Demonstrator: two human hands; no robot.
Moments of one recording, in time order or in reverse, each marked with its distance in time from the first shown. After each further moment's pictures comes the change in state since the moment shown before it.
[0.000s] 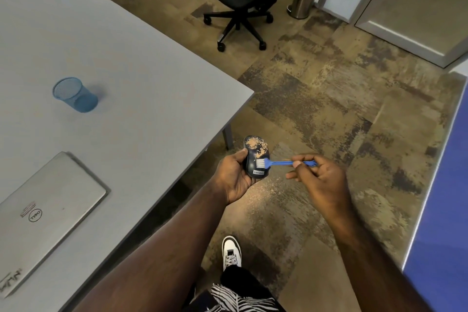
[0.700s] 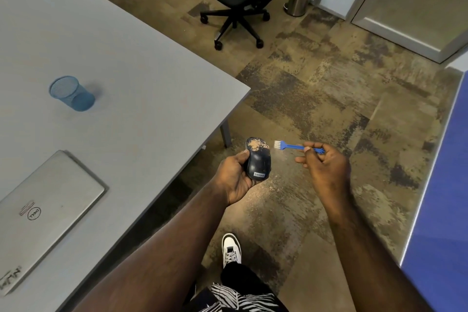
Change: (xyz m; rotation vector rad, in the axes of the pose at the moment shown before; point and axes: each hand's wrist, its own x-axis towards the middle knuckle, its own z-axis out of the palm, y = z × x) left_hand -0.004 -0.015 0.001 -0.002 0.003 -0.021; right_hand 0.013 0.002 -0.005 -0.070 0.211 0.087
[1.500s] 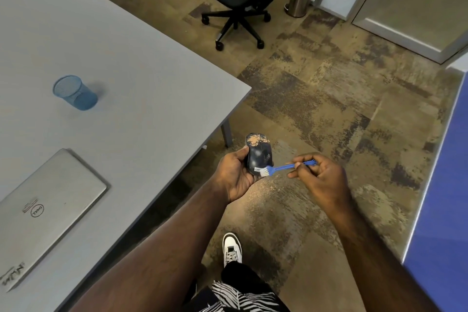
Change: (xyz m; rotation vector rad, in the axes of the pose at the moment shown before) left_hand -0.005 0.000 0.001 -0.023 -0.019 0.030; right_hand -0.023 0.009 -0.013 -0.003 -0.228 -0.069
